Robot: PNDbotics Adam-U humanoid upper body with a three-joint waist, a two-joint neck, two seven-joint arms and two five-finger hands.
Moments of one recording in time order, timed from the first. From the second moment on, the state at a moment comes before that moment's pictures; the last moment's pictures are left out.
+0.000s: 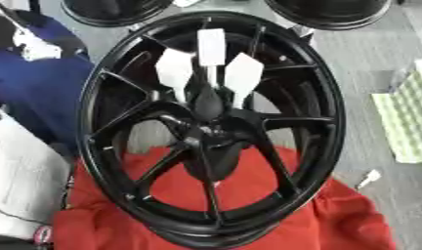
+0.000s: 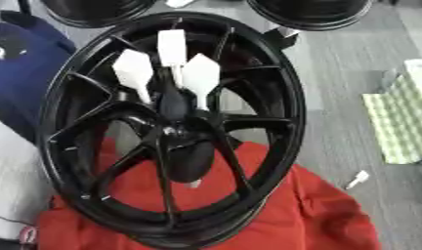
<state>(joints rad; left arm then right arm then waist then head) -1.00 1.02 -0.45 -1.57 0.06 -0.32 -0.80 -0.31 -0.69 -0.07 -1.99 -0.11 0.31 -0.81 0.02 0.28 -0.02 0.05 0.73</state>
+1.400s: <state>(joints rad) -1.13 0.82 -0.58 -1.37 -0.11 -0.31 -0.80 -0.32 -0.67 -0.07 -1.99 -0.13 0.29 -0.82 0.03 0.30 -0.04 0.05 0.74</state>
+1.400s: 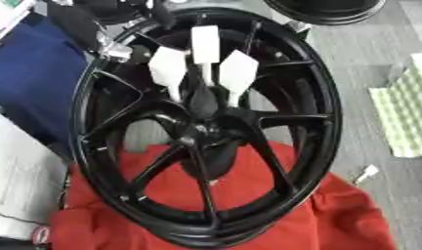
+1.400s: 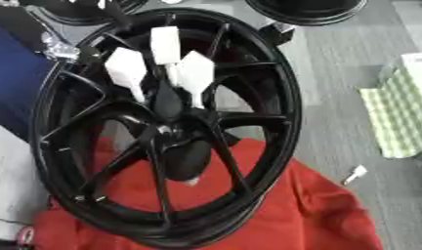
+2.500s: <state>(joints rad) -1.14 0.78 -0.62 -1.33 -0.19 -0.34 -0.77 -0.33 -0.66 -0.08 -1.99 -0.13 0.28 -0.83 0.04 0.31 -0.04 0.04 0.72</state>
